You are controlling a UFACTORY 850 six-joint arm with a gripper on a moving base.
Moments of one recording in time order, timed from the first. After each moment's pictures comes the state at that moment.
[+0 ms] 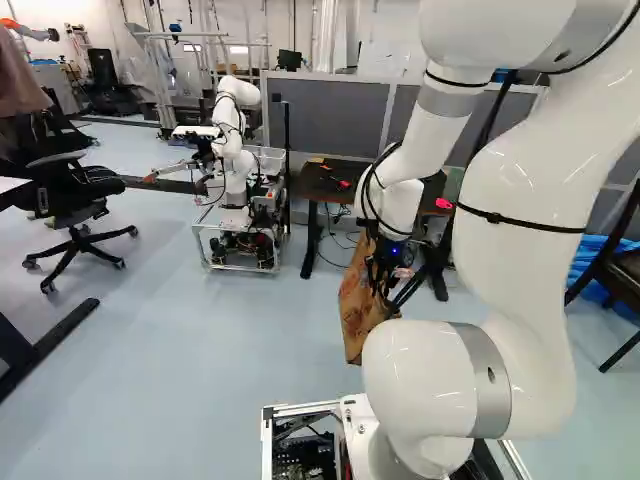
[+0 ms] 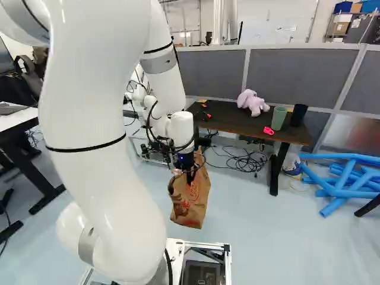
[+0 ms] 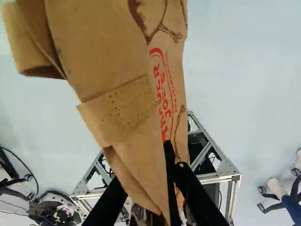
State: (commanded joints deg) arm -11.9 -12.3 -32.0 0.6 -22.5 0.0
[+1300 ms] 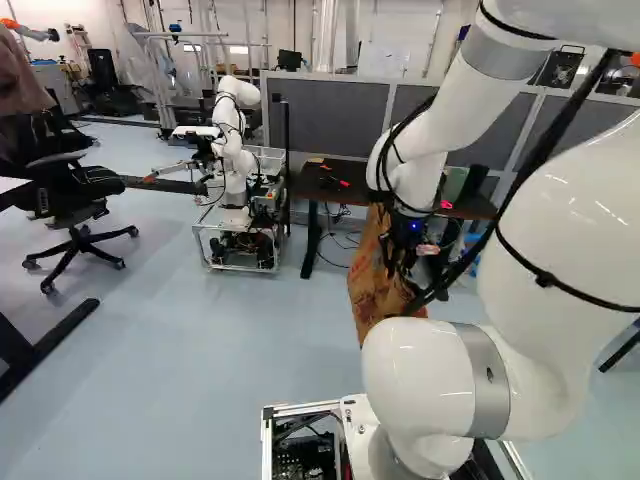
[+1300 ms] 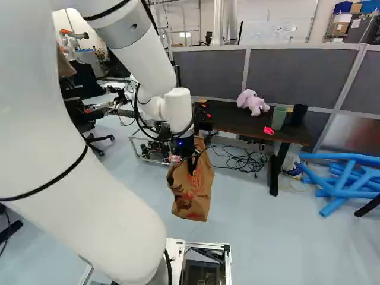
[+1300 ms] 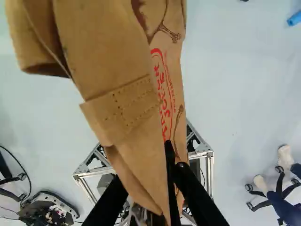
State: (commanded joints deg) arm -14.3 4.7 -31.2 -3.0 -35.3 0.0
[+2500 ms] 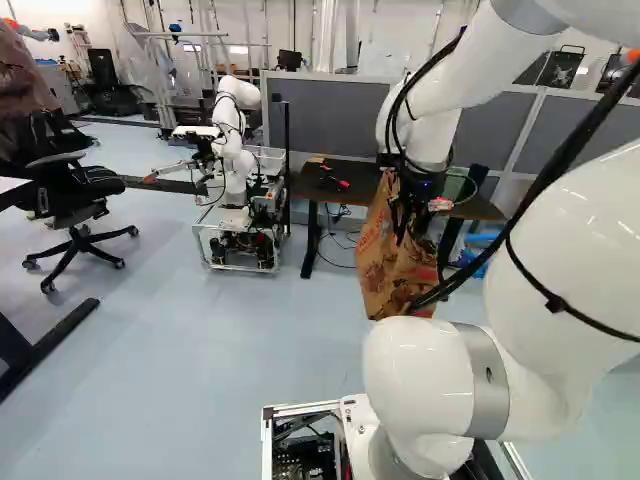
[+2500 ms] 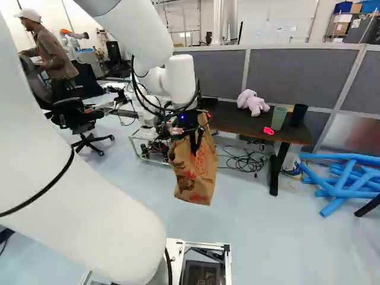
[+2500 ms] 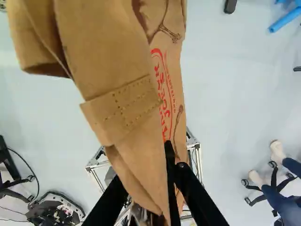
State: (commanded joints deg) arm -15.1 8.6 -41.3 -3.0 -48.3 0.0
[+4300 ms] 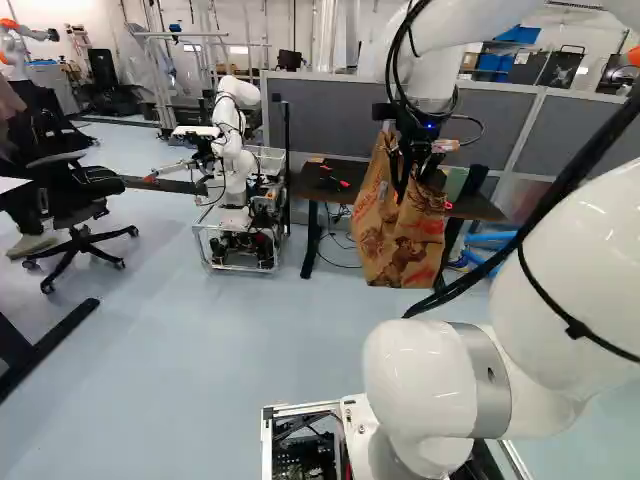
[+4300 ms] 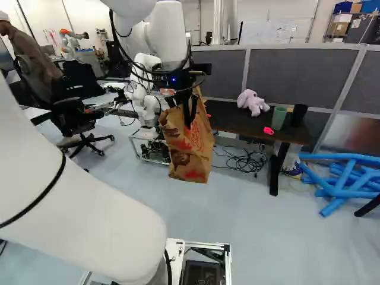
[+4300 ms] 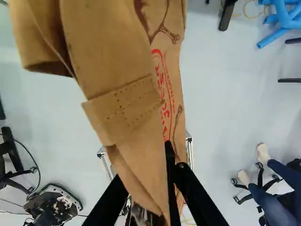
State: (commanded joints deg) arm -11.7 11.6 -53.6 -3.0 -62.3 0.0
